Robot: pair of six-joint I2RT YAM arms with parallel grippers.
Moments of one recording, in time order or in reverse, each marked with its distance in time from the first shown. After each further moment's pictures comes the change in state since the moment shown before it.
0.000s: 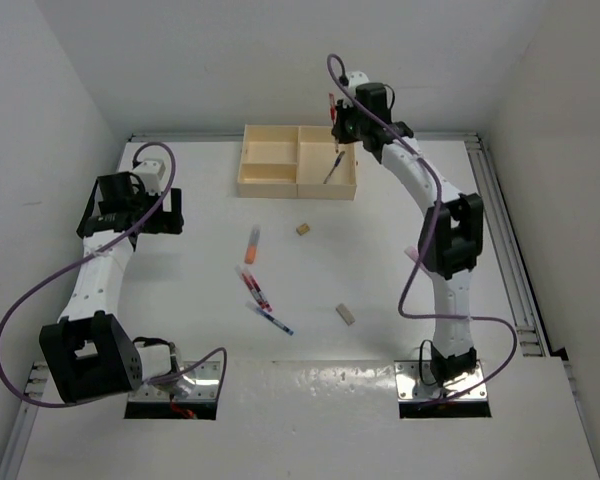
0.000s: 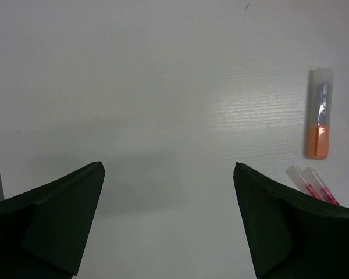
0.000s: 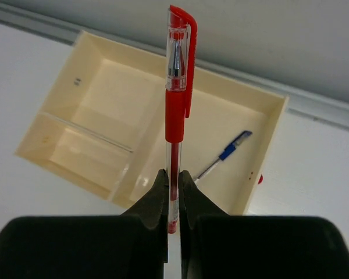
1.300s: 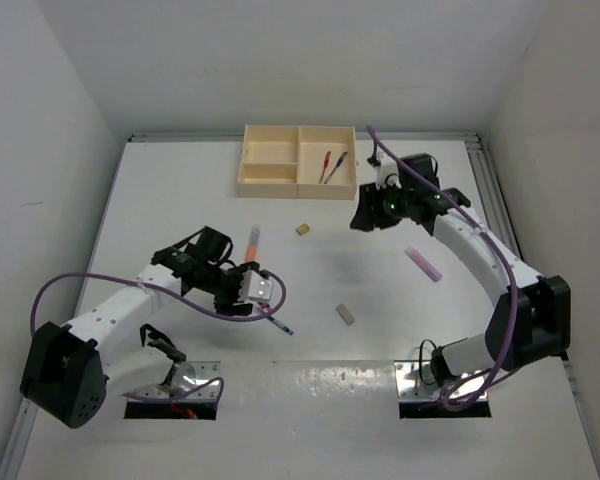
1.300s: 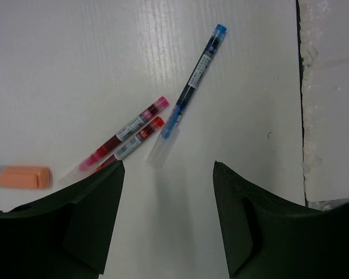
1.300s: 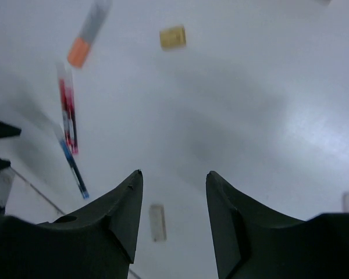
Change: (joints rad) left arm -0.671 -0.129 -0.279 -0.285 0.409 0.904; right arm -0.053 -0.676 -0.866 -0.161 -0.313 0.039
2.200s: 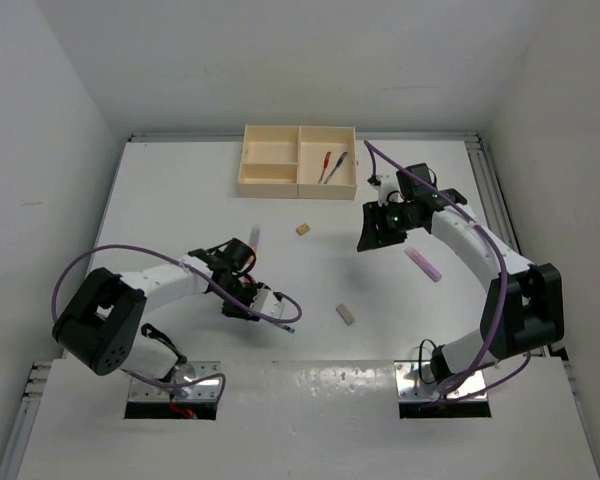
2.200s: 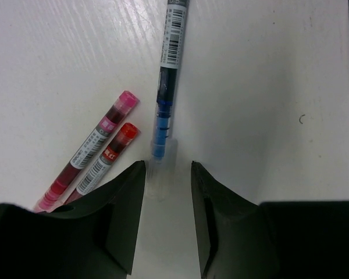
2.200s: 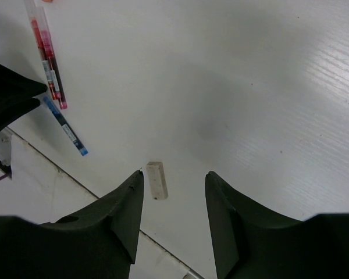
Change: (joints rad) left arm -0.111 0.304 -0.056 0.163 -0.147 0.166; right arm -0.041 0.046 -0.069 -0.194 -0.070 -0.056
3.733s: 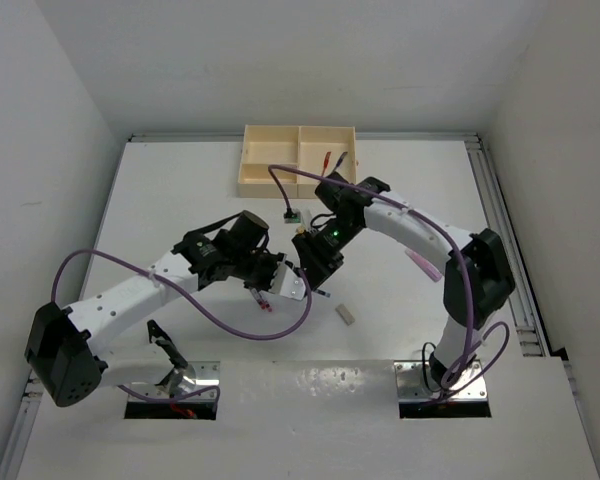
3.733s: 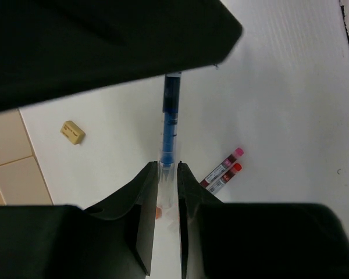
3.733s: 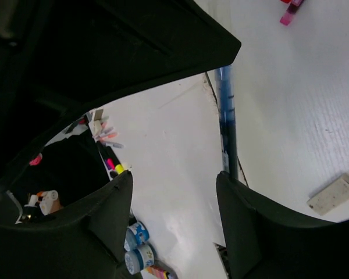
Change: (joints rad) left arm -0.195 -0.200 0.306 -0.076 -0.051 -0.183; right arm 0.405 0.264 0.335 -0.375 -0.439 -0.156
